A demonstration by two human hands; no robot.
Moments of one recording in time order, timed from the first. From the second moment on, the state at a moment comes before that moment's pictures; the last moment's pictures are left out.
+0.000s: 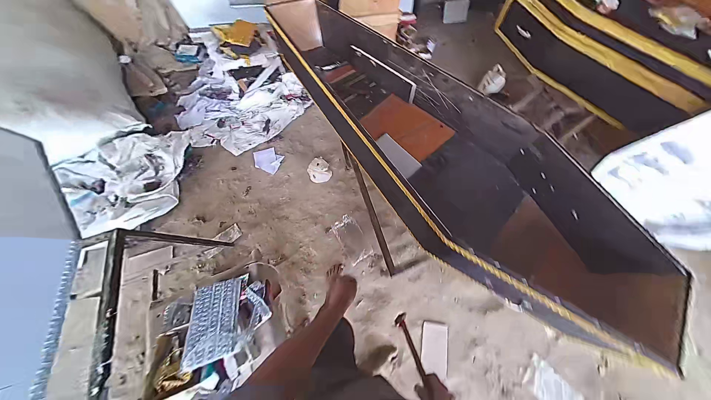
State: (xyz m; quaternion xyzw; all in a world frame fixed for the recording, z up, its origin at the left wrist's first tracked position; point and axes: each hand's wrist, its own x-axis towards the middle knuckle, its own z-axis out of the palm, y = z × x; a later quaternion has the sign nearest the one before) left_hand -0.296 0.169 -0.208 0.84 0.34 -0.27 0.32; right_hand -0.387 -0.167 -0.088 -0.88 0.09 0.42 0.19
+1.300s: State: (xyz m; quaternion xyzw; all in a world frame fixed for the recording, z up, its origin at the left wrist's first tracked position) left_hand -0.030 -0.011 0.013 0.76 0.59 0.11 0.23; right_hand -0.081 -0.506 0.108 -0.88 -0.11 0.20 0.41
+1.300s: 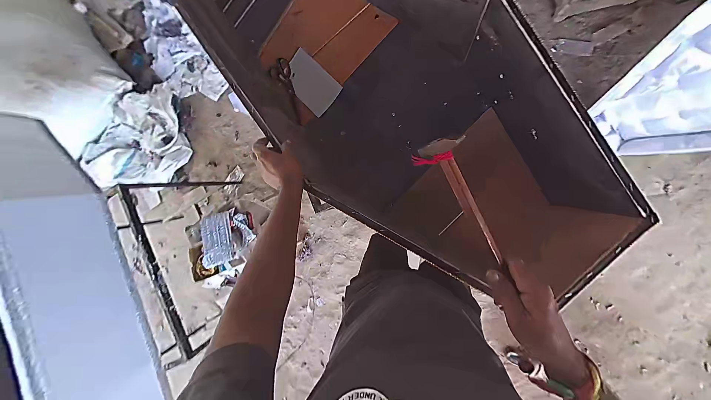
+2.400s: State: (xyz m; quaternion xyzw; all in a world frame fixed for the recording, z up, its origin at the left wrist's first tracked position) left_hand 0.002 -0.015 0.047 0.73 0.67 -0.08 0.13; right_hand 0.082 -0.456 0.123 -0.81 -0.36 0.36 0.30
